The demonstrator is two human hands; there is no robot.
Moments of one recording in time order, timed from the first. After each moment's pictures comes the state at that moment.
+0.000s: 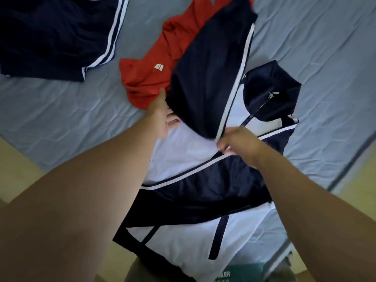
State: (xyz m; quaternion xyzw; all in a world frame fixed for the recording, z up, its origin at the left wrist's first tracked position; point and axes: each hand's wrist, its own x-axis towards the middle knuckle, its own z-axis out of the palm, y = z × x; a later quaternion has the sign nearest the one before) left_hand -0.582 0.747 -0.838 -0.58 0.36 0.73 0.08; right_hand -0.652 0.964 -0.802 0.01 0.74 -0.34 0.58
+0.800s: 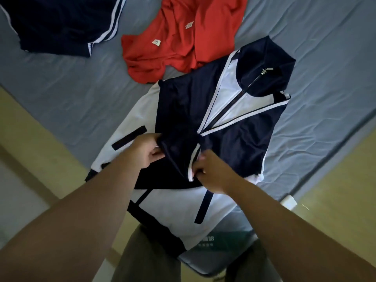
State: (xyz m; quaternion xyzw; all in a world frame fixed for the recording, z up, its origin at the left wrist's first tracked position) left_hand -0.444 0.838 -0.815 -0.67 0.38 0.62 0.17; right_hand -0.537 1.045 -0.784 -0.35 0.74 -0.20 0.54
